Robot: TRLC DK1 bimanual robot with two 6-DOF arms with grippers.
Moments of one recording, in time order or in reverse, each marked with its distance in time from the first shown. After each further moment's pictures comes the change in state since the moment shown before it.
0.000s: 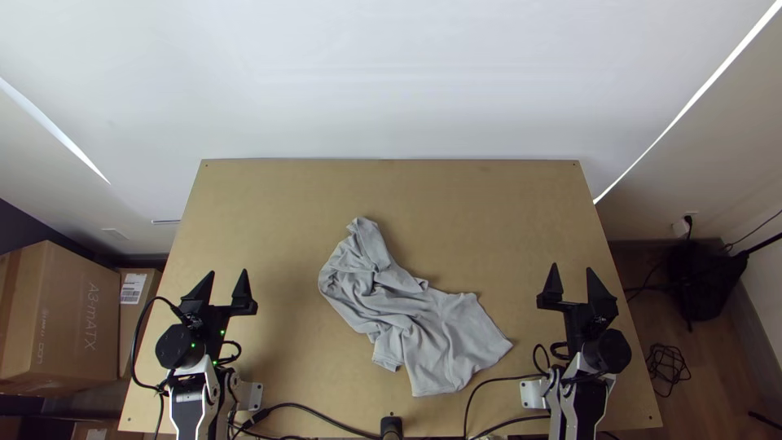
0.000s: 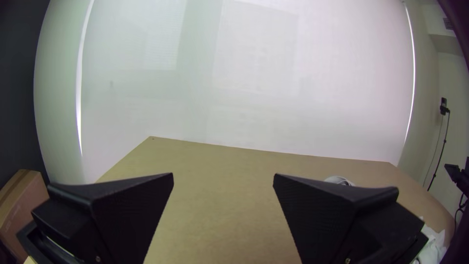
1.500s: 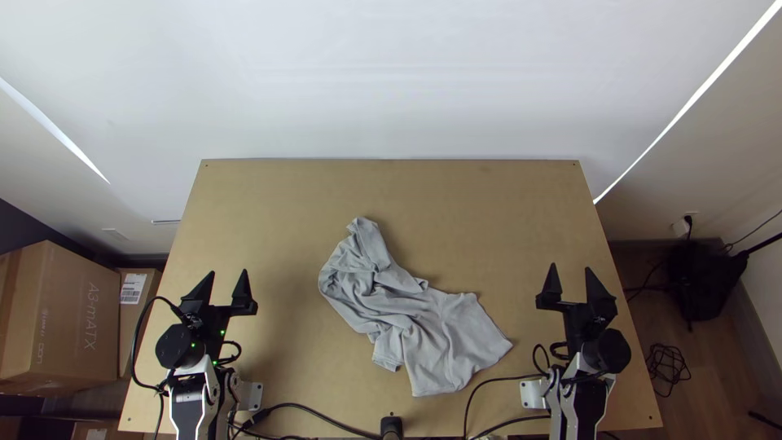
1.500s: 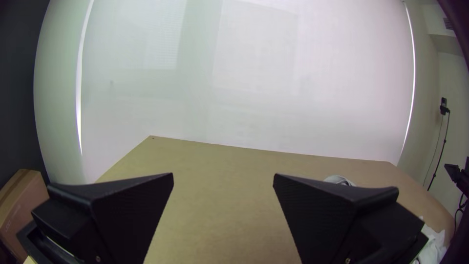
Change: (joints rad) left arm 0.000 0.000 0.001 -0.004 0.000 0.000; right arm 0.020 0.000 0.000 0.000 0.001 0.001
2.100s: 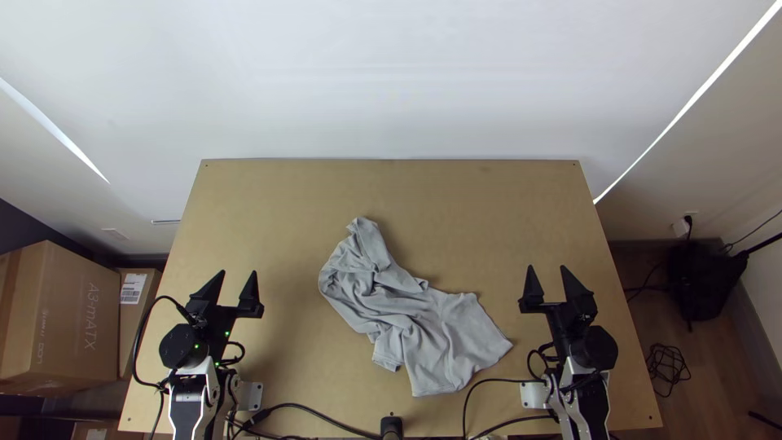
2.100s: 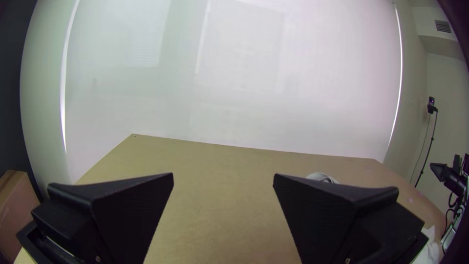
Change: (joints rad) left arm -0.091 0.003 0.002 0.003 0.000 -0.021; right arm 0.317 0.000 0.006 -0.042 0.173 0.061
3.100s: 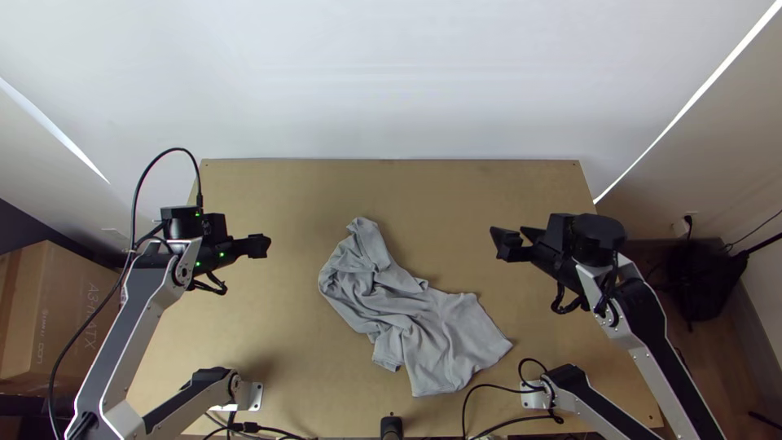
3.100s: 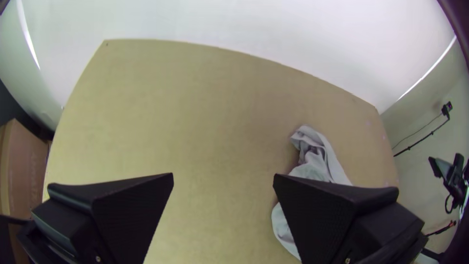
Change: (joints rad) left arm -0.037 1.105 0.877 -0.557 0.084 -0.014; right arm 0.305 0.908 0.964 -0.595 -0.087 0.219
